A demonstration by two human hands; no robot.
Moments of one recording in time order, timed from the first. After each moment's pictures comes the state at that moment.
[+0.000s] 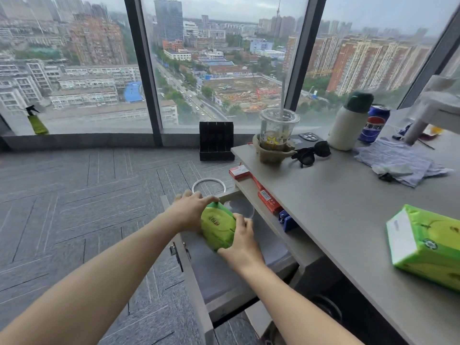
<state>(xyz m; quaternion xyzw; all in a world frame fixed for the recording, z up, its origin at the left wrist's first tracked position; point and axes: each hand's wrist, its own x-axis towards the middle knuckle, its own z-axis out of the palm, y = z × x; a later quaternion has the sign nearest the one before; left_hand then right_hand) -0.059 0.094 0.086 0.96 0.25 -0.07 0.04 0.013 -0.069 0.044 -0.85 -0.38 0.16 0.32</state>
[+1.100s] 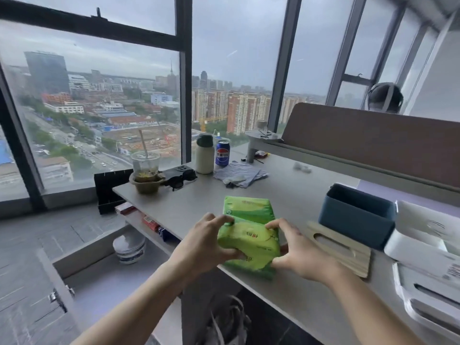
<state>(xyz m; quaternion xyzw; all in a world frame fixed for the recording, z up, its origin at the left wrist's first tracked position) -0.017 -0.230 0.191 0.94 0.01 0.16 0.29 0.051 -0.451 0.214 -0.91 -0.29 0.08 0.29</state>
